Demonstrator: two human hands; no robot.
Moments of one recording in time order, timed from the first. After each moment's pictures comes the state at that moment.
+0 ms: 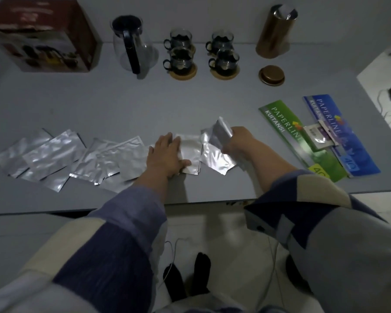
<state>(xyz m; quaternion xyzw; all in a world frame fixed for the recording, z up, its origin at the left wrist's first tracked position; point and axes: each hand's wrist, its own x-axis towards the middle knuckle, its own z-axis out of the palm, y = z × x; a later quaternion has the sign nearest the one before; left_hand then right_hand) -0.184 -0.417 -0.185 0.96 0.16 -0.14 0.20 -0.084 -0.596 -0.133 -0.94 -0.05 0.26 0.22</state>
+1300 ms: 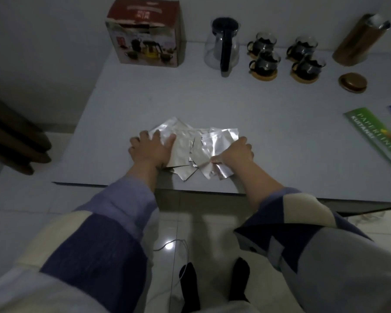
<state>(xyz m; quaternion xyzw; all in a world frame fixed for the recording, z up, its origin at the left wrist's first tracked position) -0.314 -0.185 -0.171 0.91 0.37 -0.09 0.17 -0.227 -0.369 -0.160 -0.94 0.04 0.24 0.23</state>
